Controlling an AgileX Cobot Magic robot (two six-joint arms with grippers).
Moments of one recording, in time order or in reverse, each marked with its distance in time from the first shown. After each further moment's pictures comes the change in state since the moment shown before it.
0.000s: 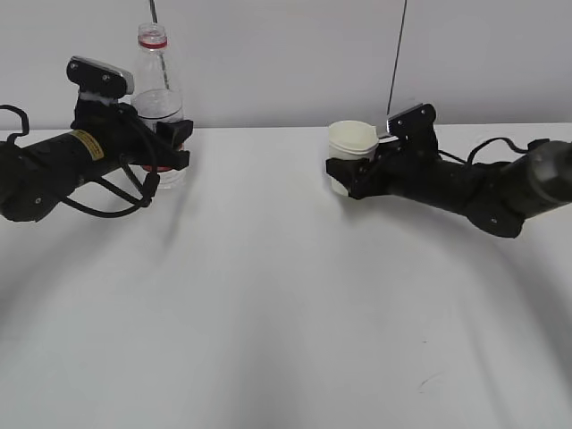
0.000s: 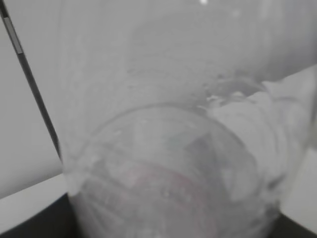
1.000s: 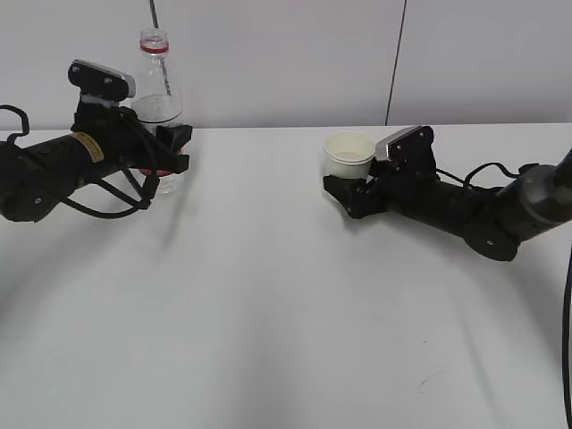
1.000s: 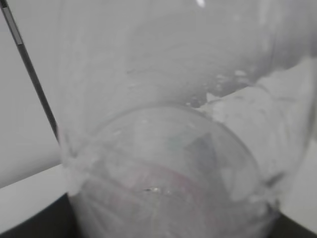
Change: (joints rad) left arm 0.000 0.000 0.000 0.002 0.035 -0.004; right arm -0.002 0.084 0.015 0.063 -0.111 -0.124
